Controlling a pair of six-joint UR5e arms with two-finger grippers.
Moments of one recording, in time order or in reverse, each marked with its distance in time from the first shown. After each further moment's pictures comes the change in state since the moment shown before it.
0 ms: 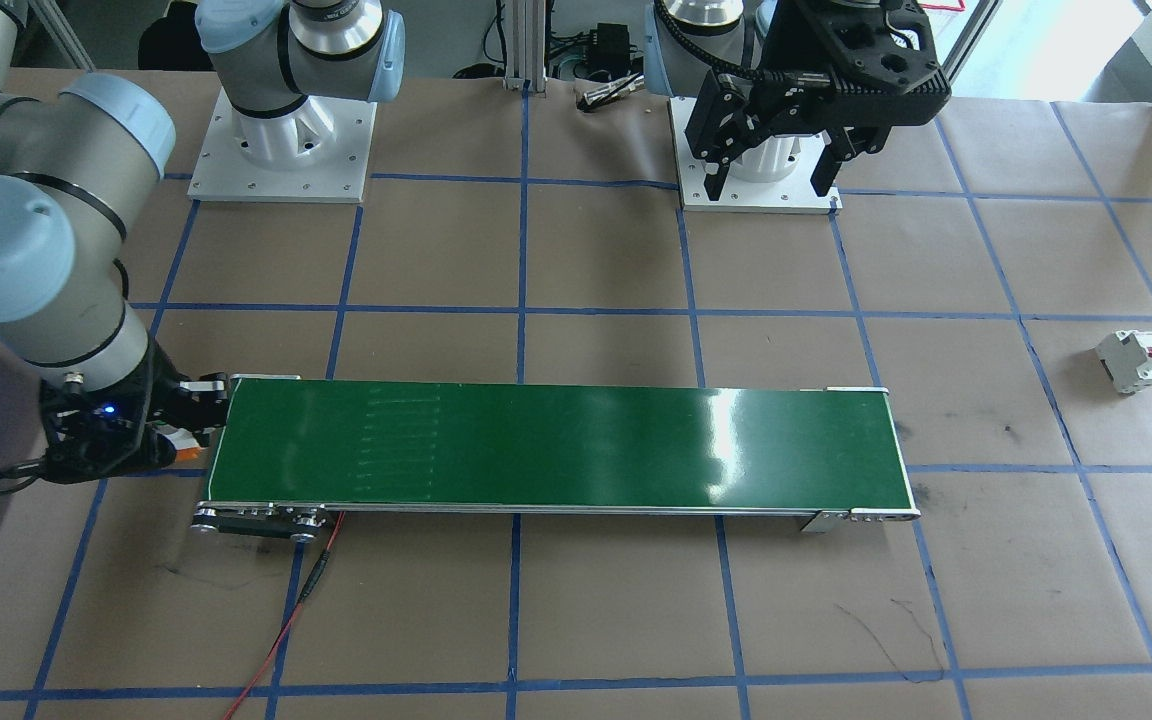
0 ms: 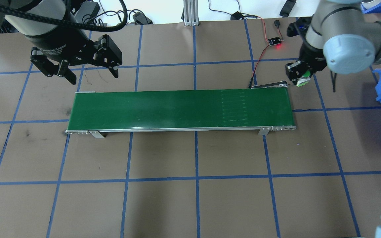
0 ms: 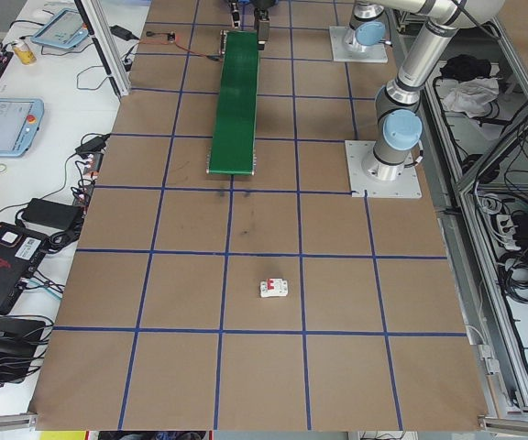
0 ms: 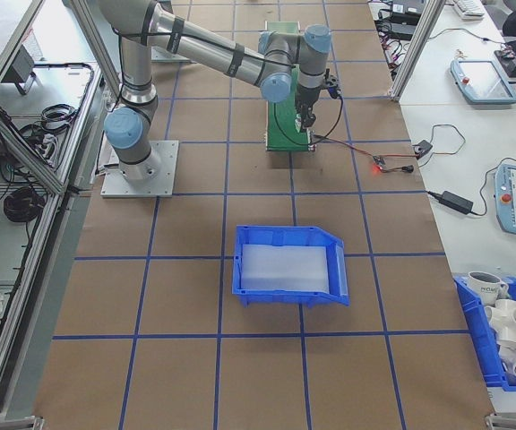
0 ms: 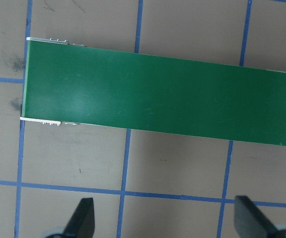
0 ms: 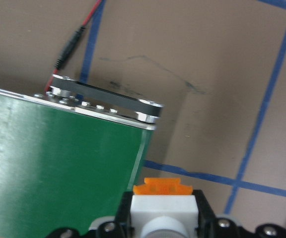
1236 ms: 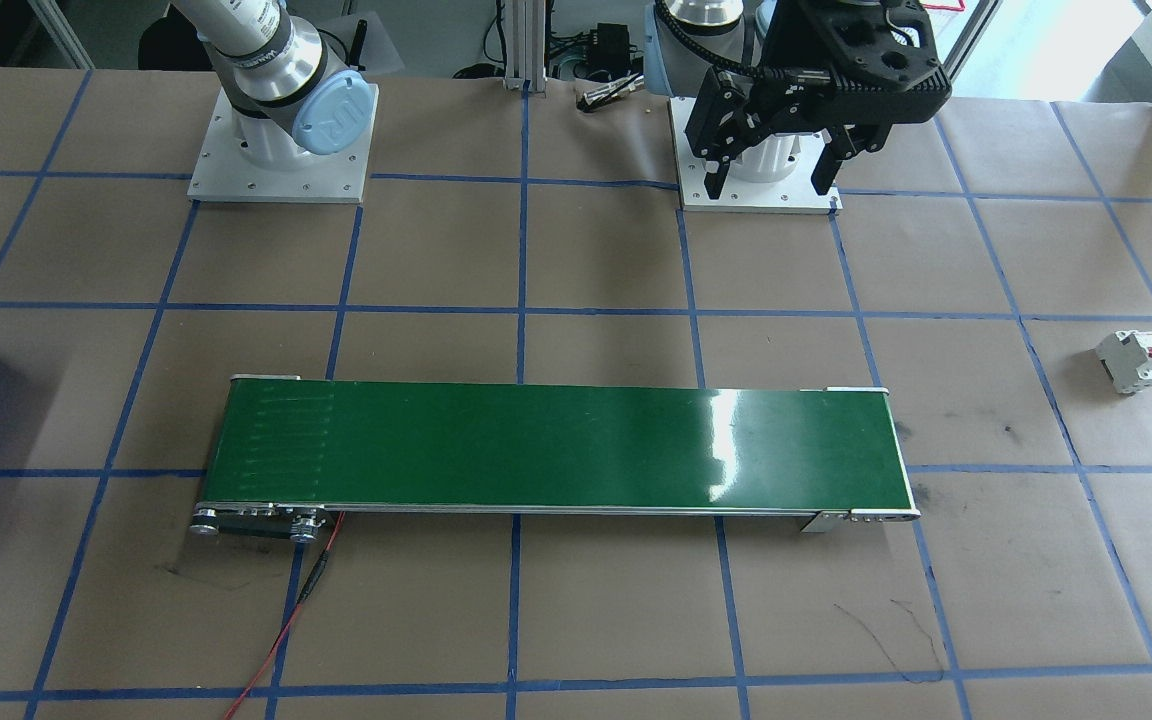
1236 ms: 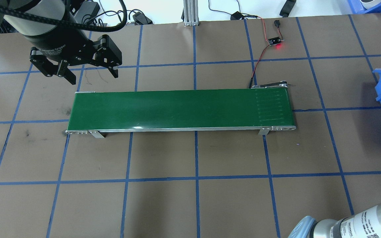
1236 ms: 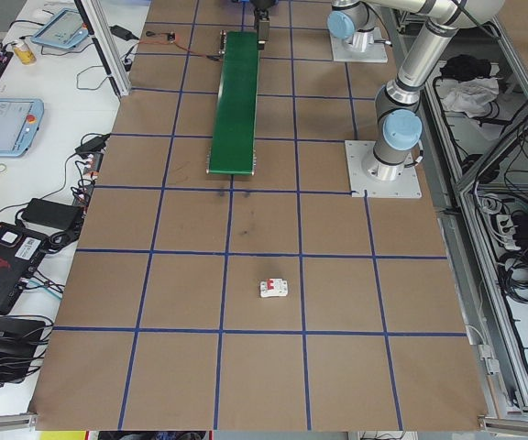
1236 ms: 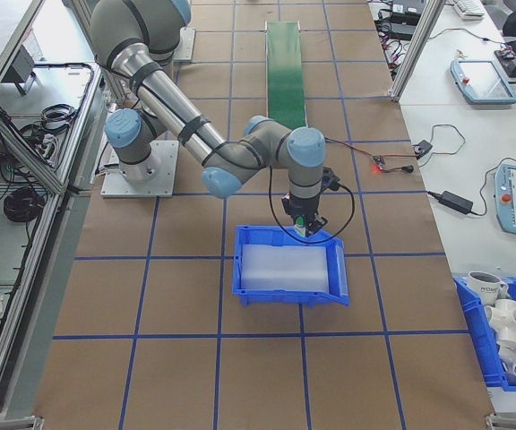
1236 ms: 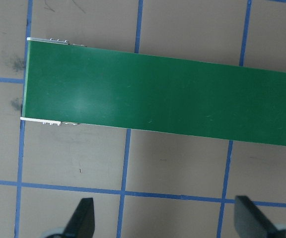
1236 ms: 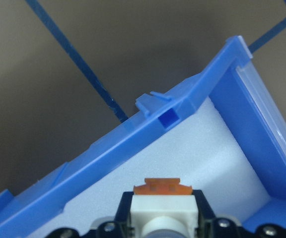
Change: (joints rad) left arm 0.000 0.003 -0.001 0.000 0.000 0.000; right arm -0.658 0.121 -0.052 -0.198 0.087 -1.337
